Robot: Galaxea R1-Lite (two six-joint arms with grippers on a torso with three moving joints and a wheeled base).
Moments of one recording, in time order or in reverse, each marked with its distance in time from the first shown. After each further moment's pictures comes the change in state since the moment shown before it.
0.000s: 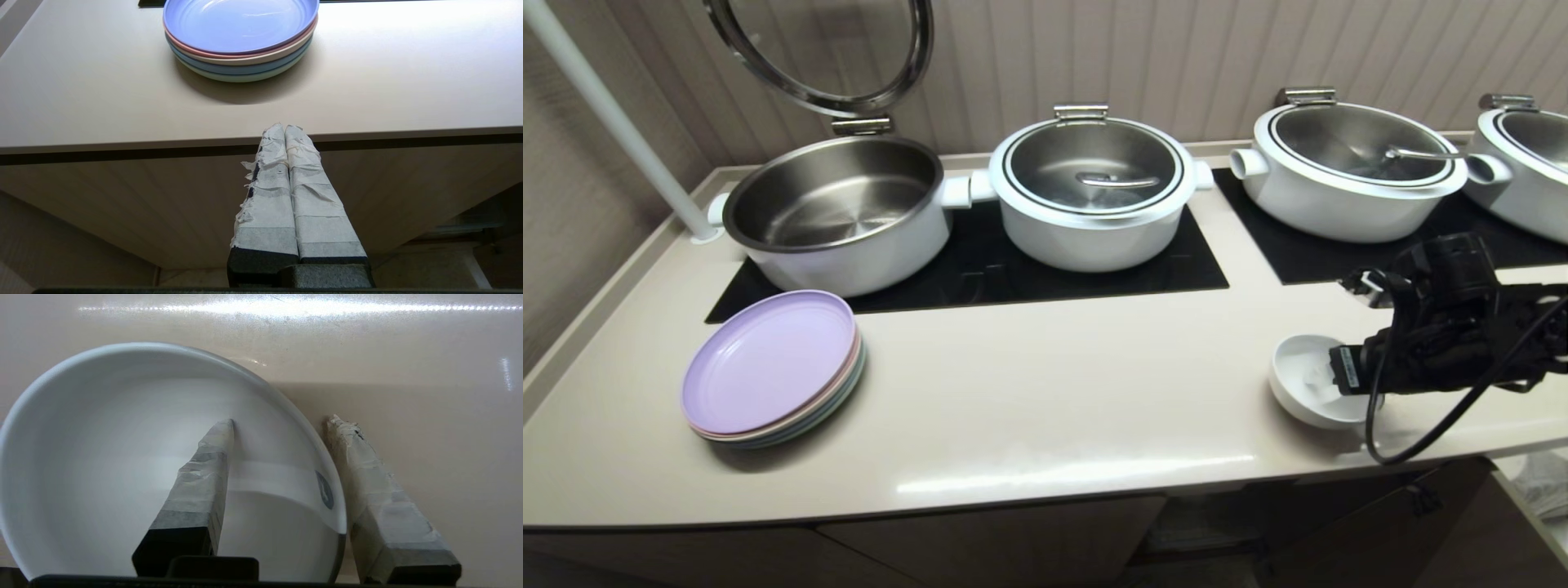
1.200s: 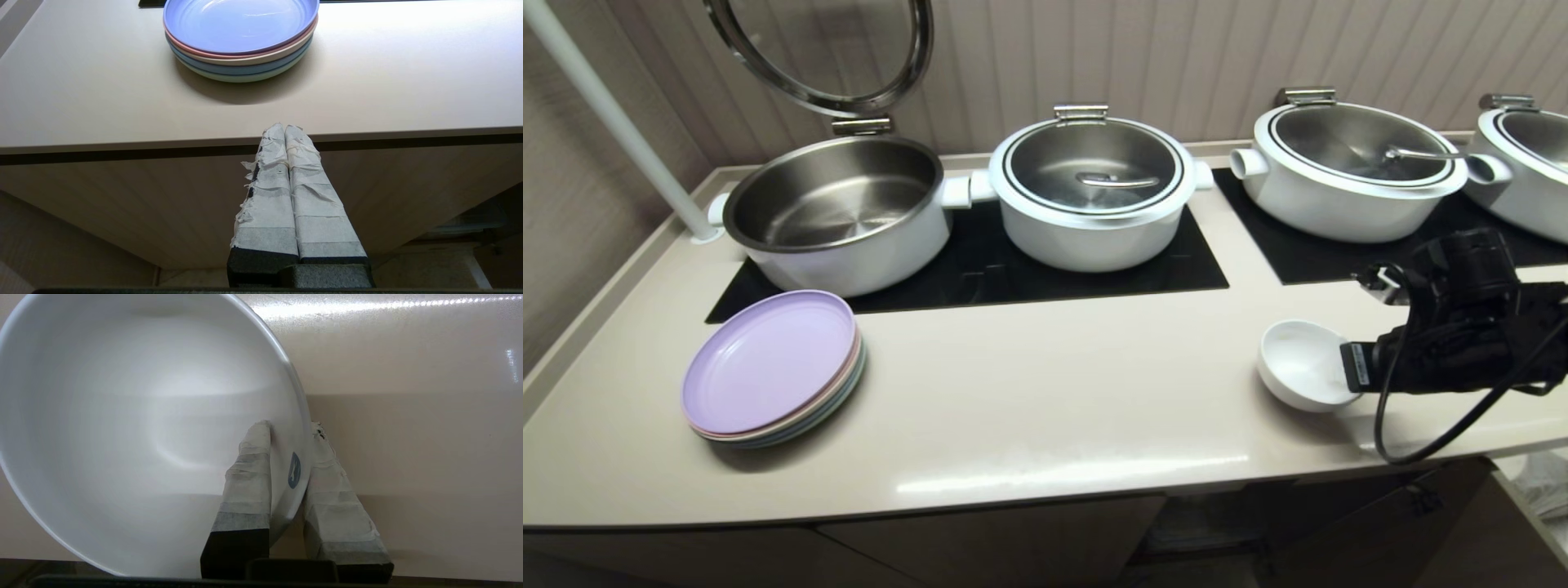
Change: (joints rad) left arm 0.000 0.000 0.000 0.000 0.000 0.000; right arm 0.000 -0.049 0.026 0.003 -0.002 0.045
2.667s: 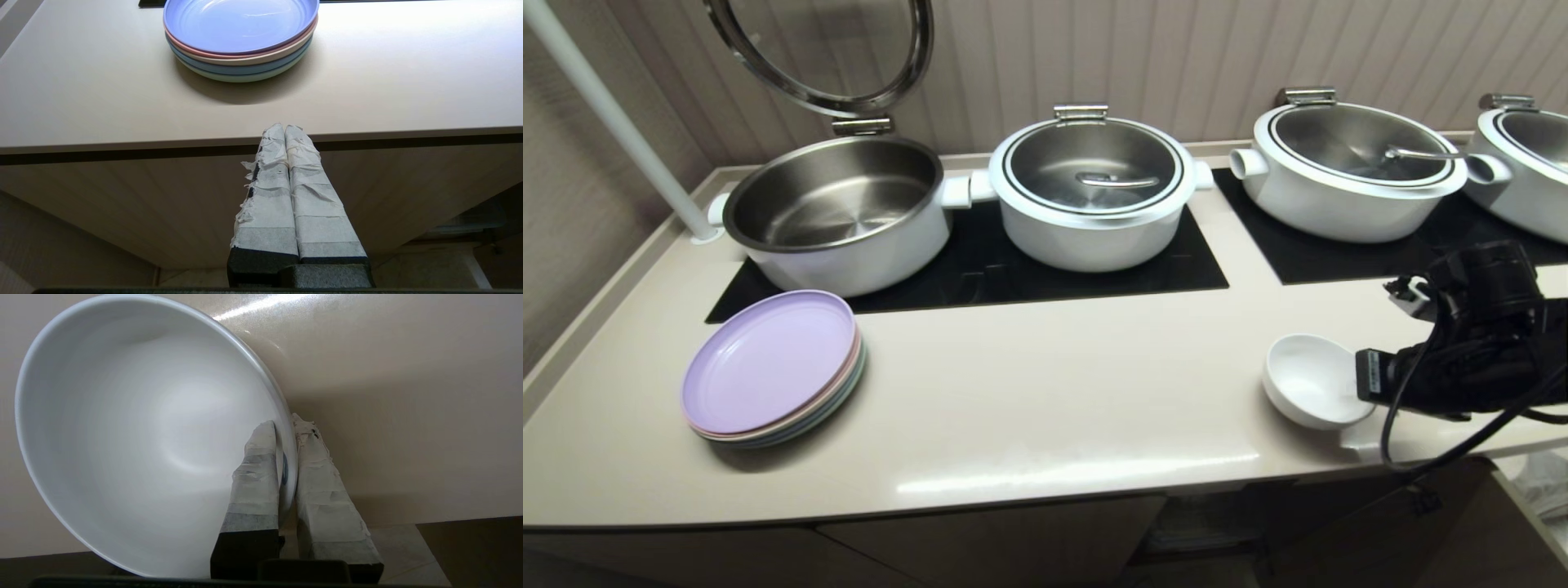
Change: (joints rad) left arm 0.000 0.000 0.000 0.000 0.000 0.000; right arm 0.000 -0.060 0.078 0.006 0.004 0.218
